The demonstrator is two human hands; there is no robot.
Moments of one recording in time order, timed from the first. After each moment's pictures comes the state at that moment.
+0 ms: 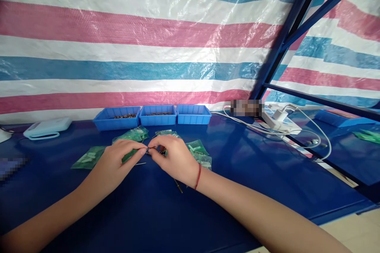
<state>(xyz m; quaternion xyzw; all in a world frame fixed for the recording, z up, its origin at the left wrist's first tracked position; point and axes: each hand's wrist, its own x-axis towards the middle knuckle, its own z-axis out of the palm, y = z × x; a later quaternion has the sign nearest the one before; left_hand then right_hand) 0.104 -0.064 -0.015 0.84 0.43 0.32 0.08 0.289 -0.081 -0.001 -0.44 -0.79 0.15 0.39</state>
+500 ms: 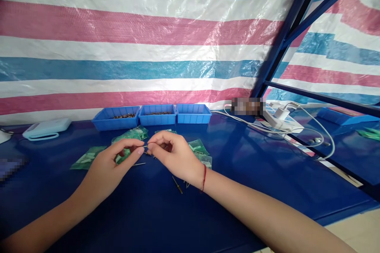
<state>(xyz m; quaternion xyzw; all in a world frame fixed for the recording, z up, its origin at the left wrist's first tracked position) 0.111 -0.078 -0.007 0.76 0.44 0.44 0.19 0.289 -0.086 0.007 -0.39 -0.65 0.44 0.48</state>
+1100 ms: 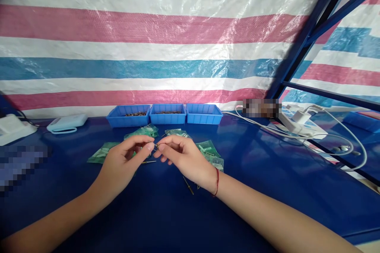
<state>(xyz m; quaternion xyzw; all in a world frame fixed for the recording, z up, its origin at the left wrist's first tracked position) 0.109 -0.078 -0.007 0.71 0.43 0.48 0.28 0.283 -0.085 0.004 -0.39 -0.63 0.51 0.43</state>
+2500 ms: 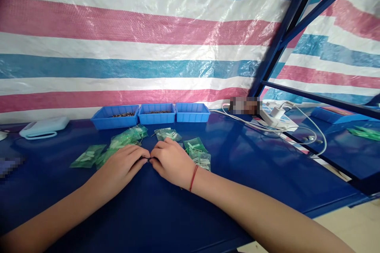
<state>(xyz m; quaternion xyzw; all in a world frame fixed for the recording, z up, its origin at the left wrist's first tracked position) 0.102 -0.062 -0.034 0.91 0.35 0.21 0.05 0.289 -0.079 -0.020 -0.44 -0.88 0.02 0.18</state>
